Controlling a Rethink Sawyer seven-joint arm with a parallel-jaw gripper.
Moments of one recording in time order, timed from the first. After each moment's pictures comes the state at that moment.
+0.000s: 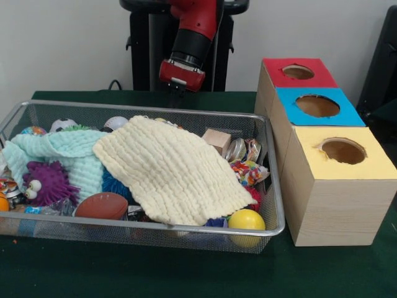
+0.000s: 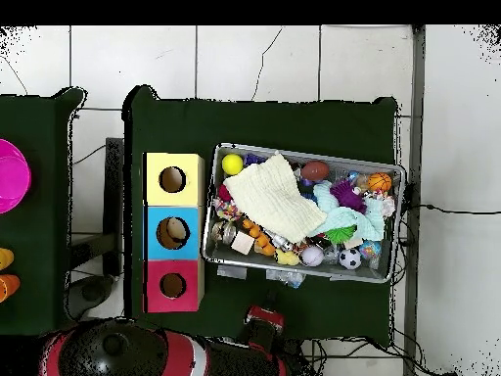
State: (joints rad) arm 0.33 0.17 -0.64 2.11 -0.03 -1.10 2.49
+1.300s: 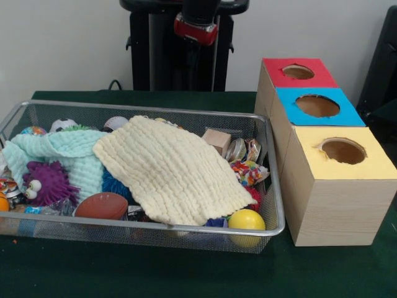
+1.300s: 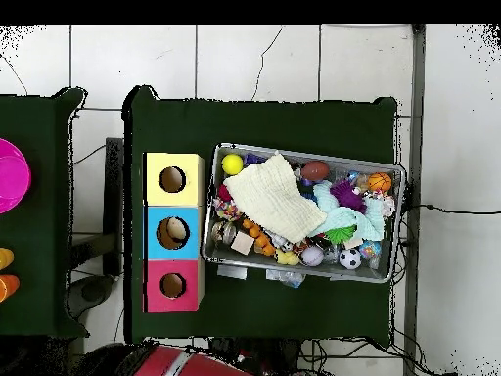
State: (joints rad) arm -0.11 -0.39 -0.32 2.31 -0.54 -0.31 2.49
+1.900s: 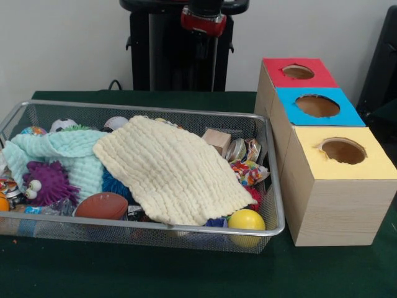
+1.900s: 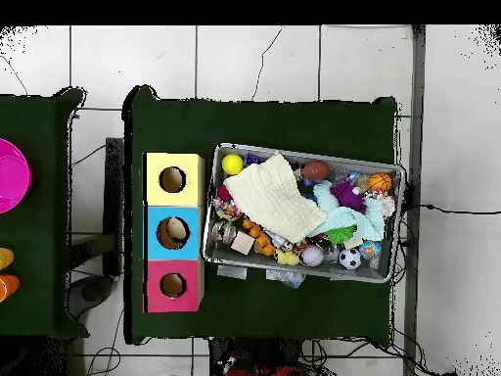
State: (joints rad) arm -0.11 -0.53 -0.25 2.33 -0.65 -0.21 2.49
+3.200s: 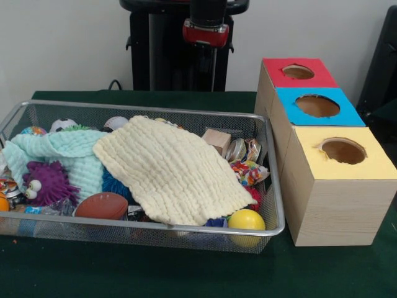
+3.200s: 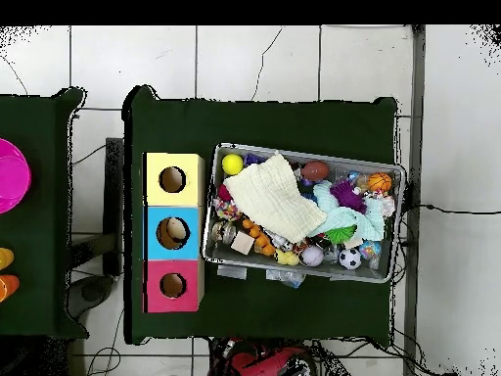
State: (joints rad) arm -0.14 -0.52 -0.20 2.25 -0.69 -0.20 2.49
